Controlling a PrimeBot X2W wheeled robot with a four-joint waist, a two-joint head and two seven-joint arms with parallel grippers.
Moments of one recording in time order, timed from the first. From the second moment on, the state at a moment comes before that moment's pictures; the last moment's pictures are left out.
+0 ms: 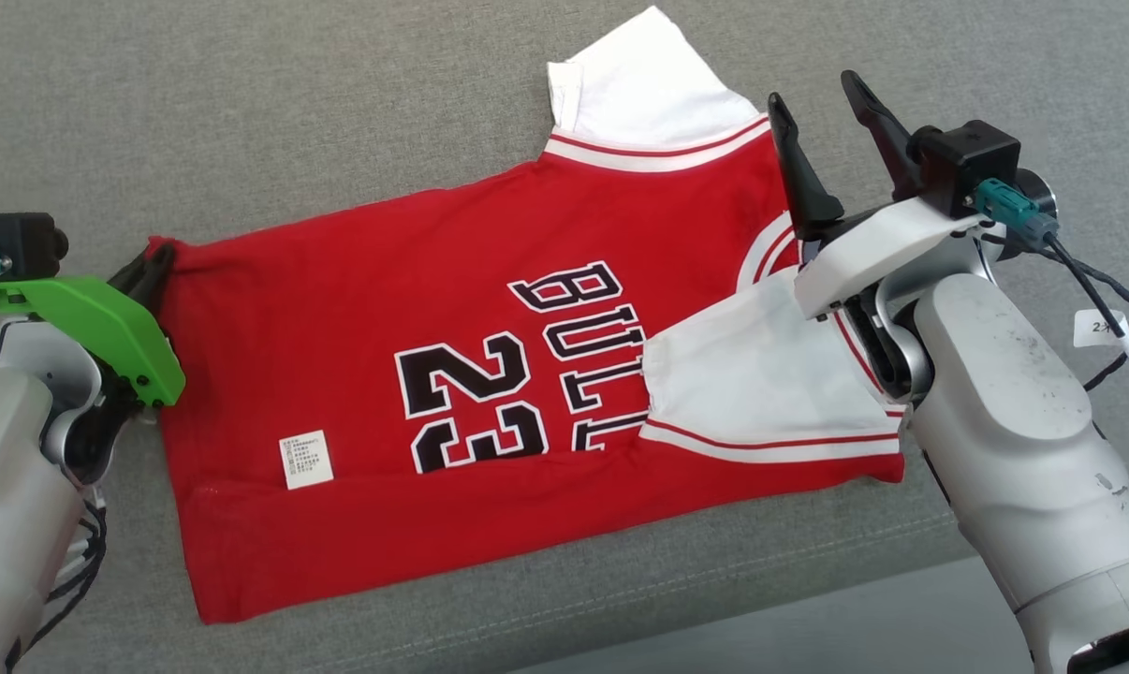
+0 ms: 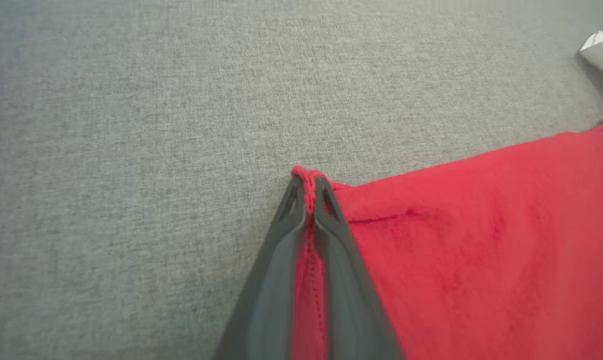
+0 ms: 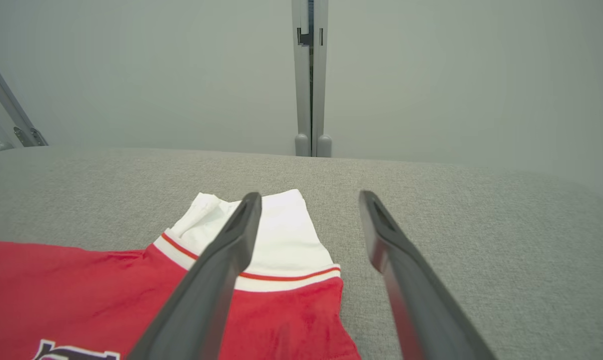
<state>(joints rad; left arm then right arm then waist) -0.84 0.53 -0.78 0.85 -1.06 -0.13 0.00 -0.77 -0.16 0.32 0.60 0.32 0.13 -0.26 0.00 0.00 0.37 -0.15</state>
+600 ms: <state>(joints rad) -0.92 0.47 -0.85 0.76 -0.99 -0.13 -0.19 -1.14 -0.18 0.40 1.11 0.37 0.13 -0.23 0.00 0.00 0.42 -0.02</state>
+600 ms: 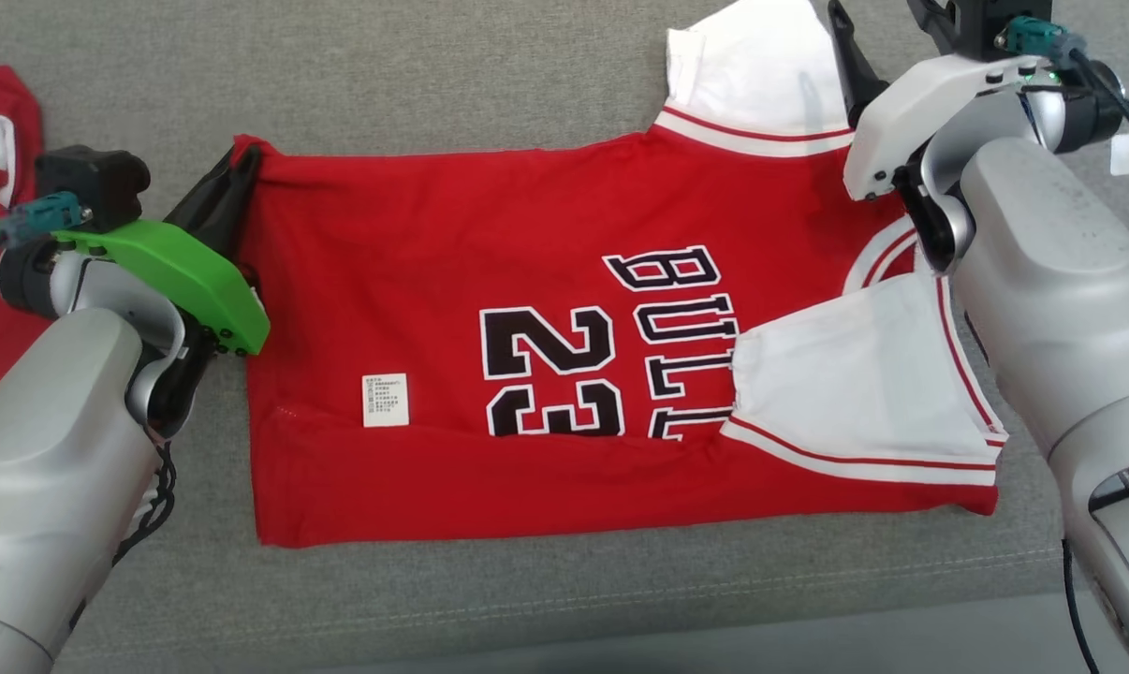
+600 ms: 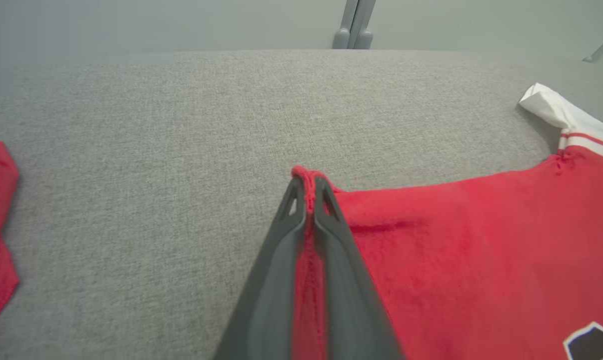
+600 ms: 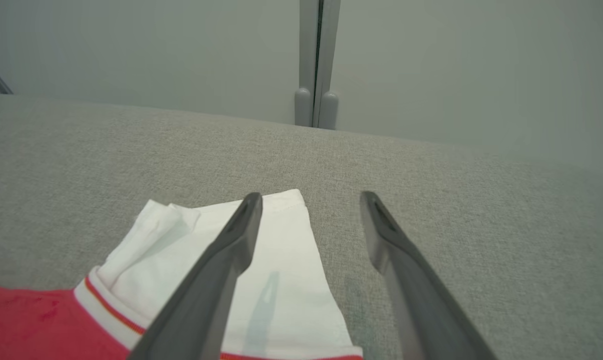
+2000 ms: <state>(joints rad) -0.94 0.39 -0.87 0.61 -0.90 -0.11 -0.26 -1.32 -0.27 0.24 1.28 0.17 0.13 -0.18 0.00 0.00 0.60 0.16</state>
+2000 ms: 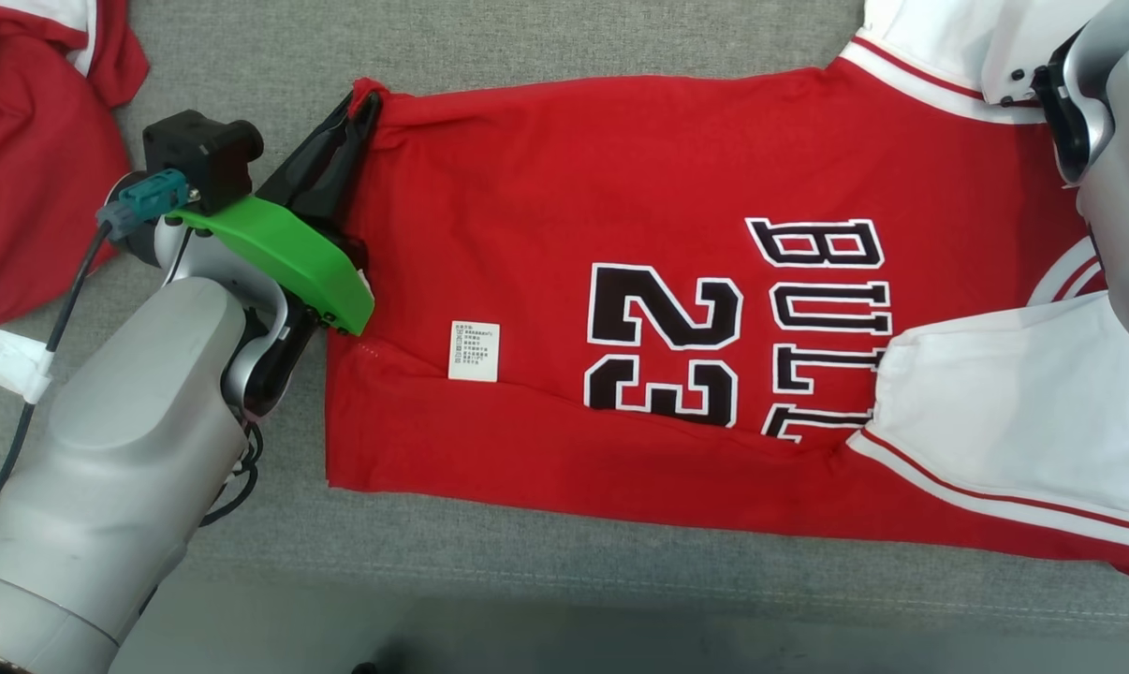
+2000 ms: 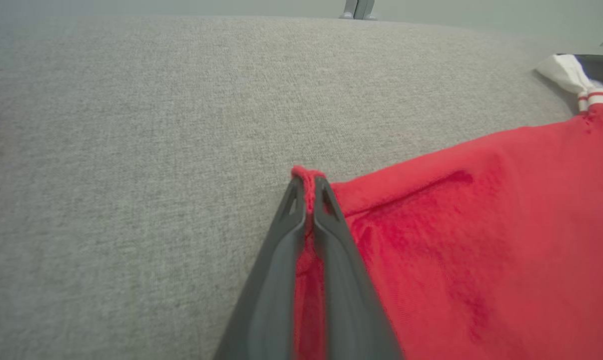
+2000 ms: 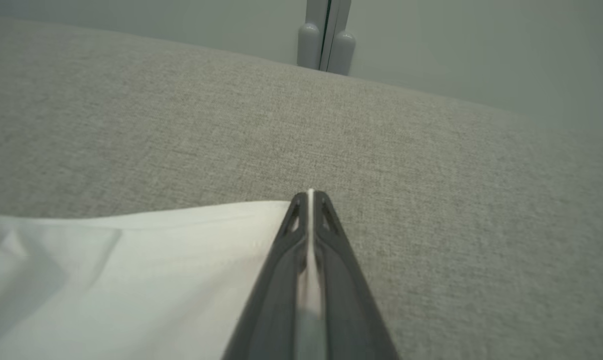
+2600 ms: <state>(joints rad) -0.89 0.39 -0.71 0.62 -0.89 -0.11 -0.26 -1.31 -0.23 0.18 1.26 0.16 0.13 -0.26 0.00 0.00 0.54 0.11</state>
